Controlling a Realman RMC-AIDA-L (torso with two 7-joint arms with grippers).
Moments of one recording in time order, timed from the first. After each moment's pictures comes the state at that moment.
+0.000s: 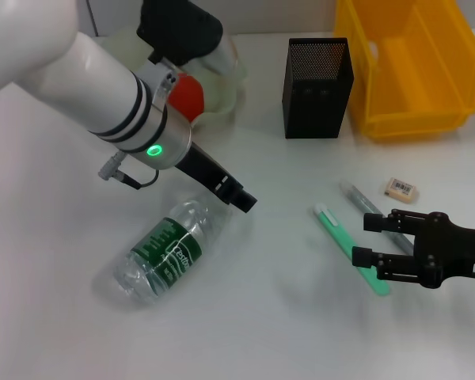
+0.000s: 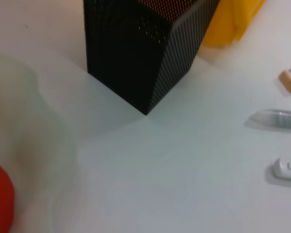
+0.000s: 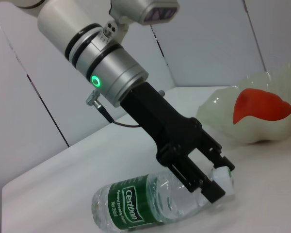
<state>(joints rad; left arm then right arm) -0.80 -2.08 1.63 0.96 2.39 1.16 -2.59 0.36 2.04 -0.75 -0.52 -1.93 -1.62 1.29</state>
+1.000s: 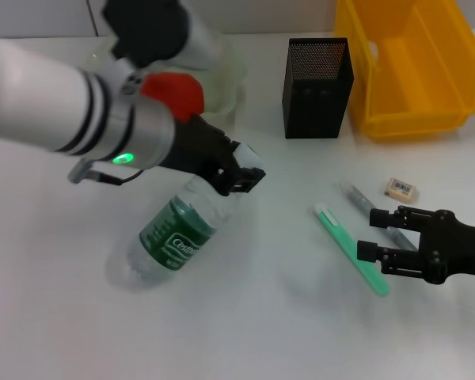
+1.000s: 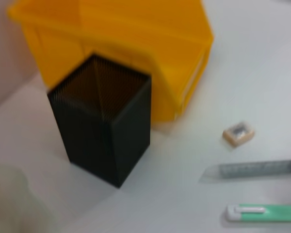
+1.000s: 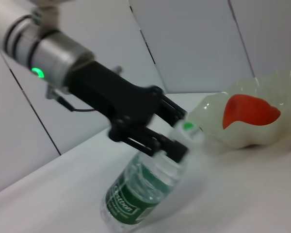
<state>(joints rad) -0.45 -2.07 1.67 1.50 2.34 1.19 -2.43 0.35 2.04 -0.72 -0.51 -1.92 -1.62 1.28</state>
